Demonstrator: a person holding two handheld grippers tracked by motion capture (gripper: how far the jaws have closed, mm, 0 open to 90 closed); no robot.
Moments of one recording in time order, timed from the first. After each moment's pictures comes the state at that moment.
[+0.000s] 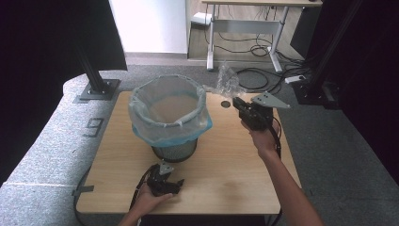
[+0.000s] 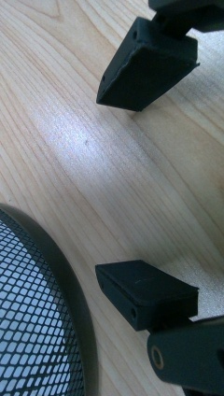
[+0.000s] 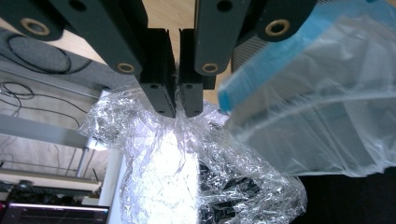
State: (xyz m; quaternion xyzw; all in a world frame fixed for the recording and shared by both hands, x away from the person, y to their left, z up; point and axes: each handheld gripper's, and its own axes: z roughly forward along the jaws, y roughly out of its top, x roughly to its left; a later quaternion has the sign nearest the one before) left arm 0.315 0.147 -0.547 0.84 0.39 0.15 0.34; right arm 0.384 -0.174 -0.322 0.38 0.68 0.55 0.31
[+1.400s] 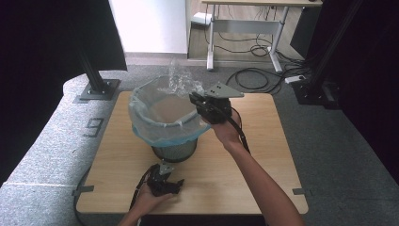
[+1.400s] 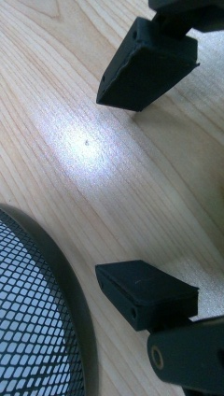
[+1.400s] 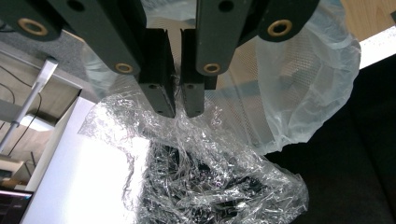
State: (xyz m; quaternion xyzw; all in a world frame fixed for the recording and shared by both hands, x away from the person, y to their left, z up) left arm 0.315 0.146 -0.548 0.84 0.39 0.15 0.34; right arm 0.392 -0.067 -0.299 0.30 0.72 0.56 0.27
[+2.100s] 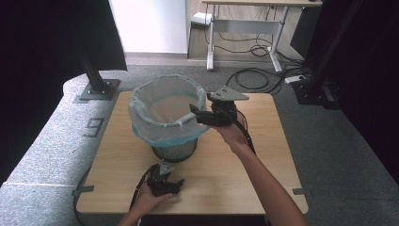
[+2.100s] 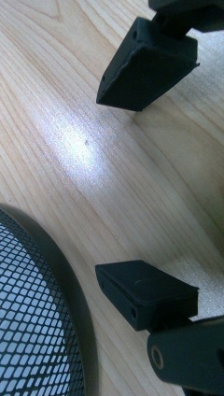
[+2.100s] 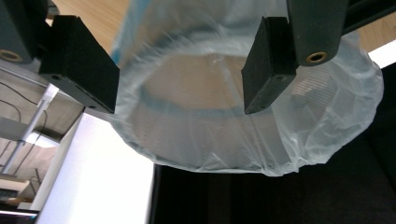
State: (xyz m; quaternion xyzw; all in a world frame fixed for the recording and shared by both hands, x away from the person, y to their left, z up) left arm 0.315 0.147 -0.548 0.84 0.39 0.15 0.34; right arm 0.390 -0.089 -0.311 0.33 0.72 0.55 0.26
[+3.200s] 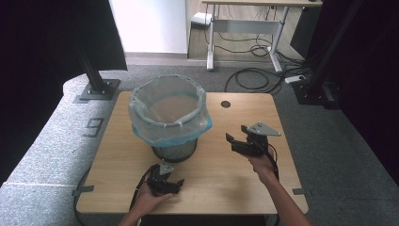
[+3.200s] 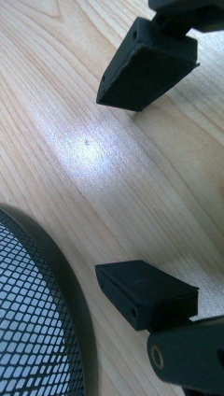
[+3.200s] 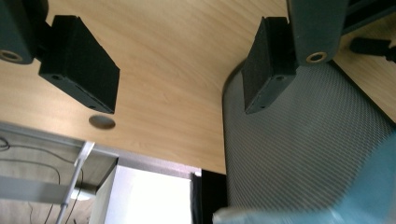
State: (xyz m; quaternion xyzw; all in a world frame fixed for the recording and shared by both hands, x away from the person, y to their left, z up) left arm 0.315 0.147 -0.547 0.84 0.40 0.15 0.34; right arm 0.367 -0.189 -0.427 0.42 0.71 0.50 0.25
